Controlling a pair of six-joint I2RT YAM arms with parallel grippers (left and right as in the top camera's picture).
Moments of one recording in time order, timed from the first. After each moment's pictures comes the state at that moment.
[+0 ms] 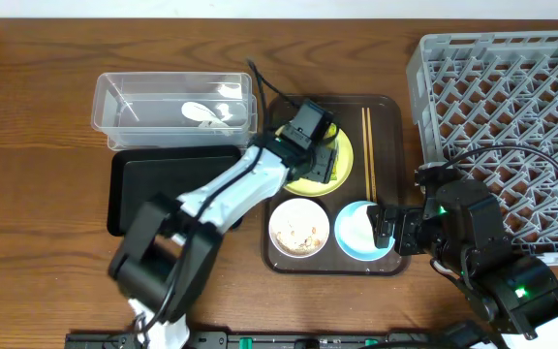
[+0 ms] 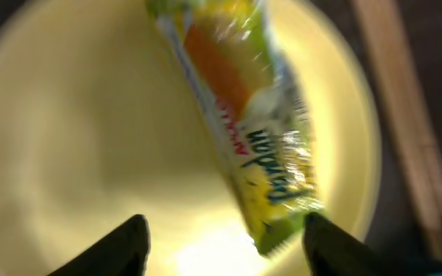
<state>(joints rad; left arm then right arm) -0.63 1.92 1.28 -0.46 0.04 -0.34 0.43 0.83 0.87 -0.88 -0.07 0.44</state>
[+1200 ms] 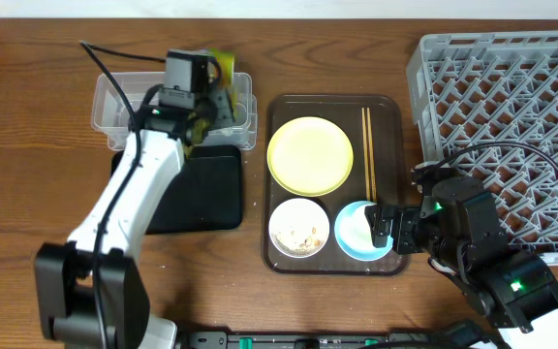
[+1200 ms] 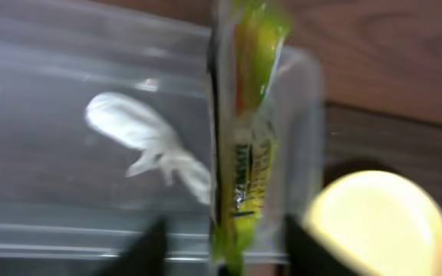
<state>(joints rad) -0.17 1.67 1.28 -0.54 0.03 -0.37 0.43 0.85 0.87 -0.88 -0.08 0.44</state>
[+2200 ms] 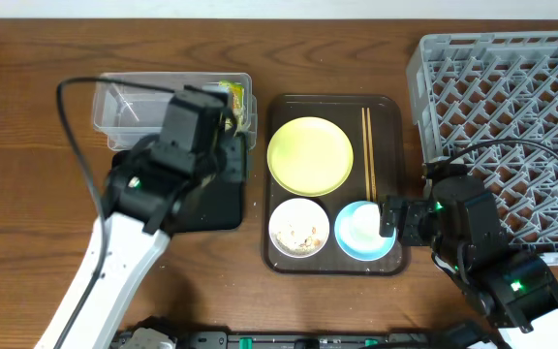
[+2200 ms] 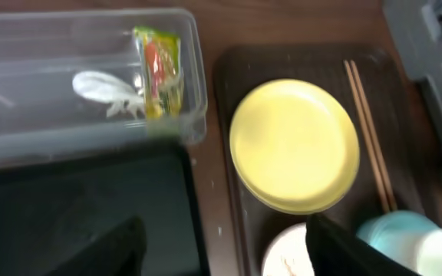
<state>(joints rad) -0.40 1.29 1.28 -0.86 -0.04 -0.29 0.43 0.85 0.87 -0.86 0.08 0.46</state>
